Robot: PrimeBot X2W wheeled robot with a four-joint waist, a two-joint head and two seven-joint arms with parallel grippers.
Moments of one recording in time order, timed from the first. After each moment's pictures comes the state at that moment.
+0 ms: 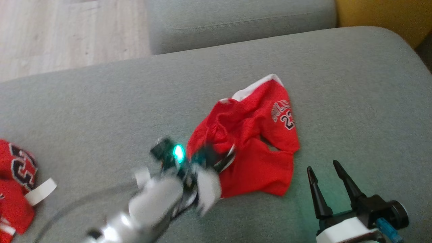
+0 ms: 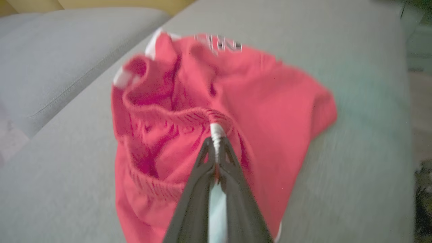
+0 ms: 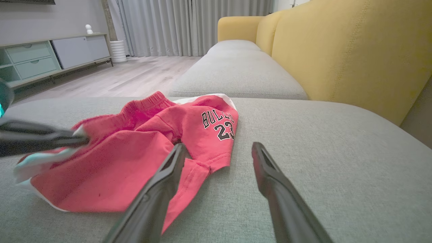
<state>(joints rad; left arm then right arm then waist) -0.59 0.14 -1.03 0.71 -0.29 -0.13 0.02 0.11 -0.06 0.11 0.19 0.00 0.13 -0.26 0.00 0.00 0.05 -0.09</state>
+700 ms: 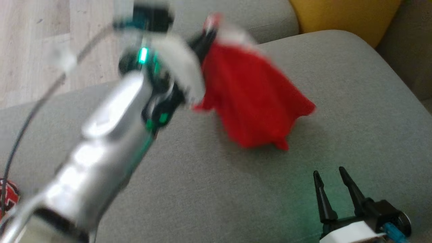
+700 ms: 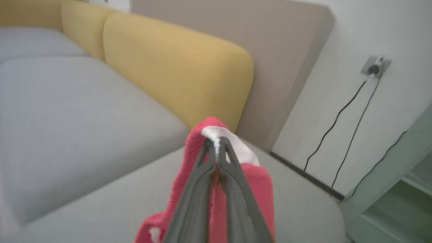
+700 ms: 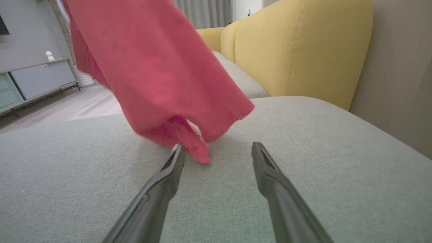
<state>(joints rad) -0.98 0.16 -0.81 0.53 -1.02 -0.04 0.31 0.13 -0.05 0.09 0.21 0.07 0.13 -0.26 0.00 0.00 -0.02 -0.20</state>
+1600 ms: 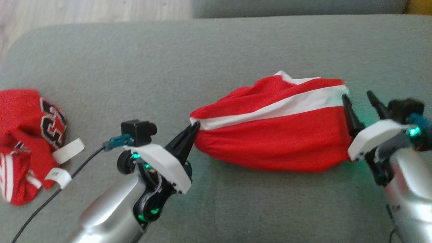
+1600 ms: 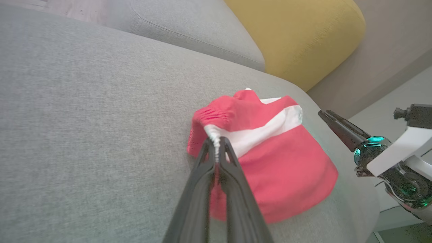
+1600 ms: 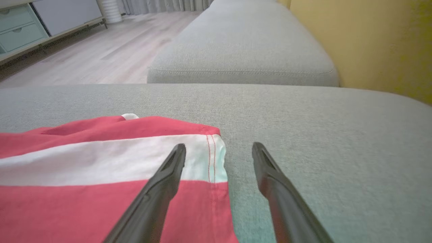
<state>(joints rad) -0.48 0.31 -0.82 0.26 -1.03 -0.02 0.10 -0.46 -0.26 0.17 0.70 0.28 0.13 -0.10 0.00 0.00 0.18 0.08</state>
